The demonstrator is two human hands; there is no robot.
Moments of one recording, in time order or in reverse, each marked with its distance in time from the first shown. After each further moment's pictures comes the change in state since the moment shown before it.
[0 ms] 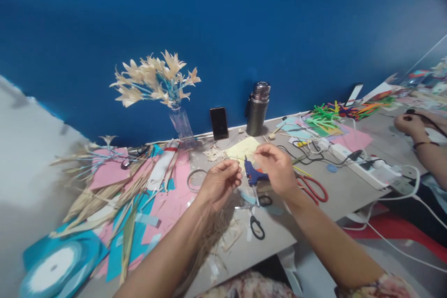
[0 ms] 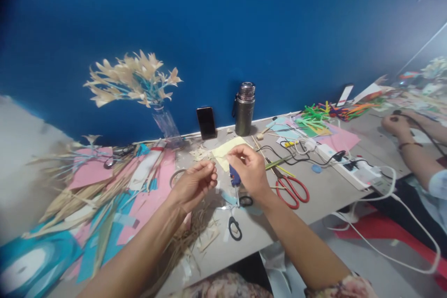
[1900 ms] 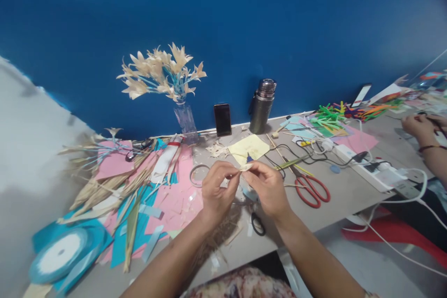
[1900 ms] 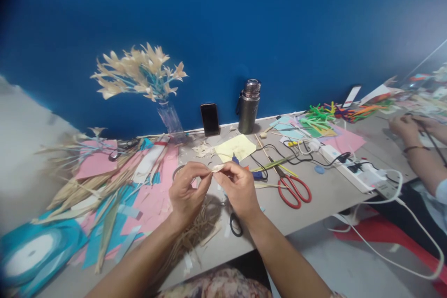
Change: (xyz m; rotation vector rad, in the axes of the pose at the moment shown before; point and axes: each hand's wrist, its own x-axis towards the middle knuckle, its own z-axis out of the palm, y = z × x) left_hand -0.027 -0.019 -0.014 0.749 0.178 0.867; right_hand -0.044 -0.003 0.029 0.245 -0.102 0.206
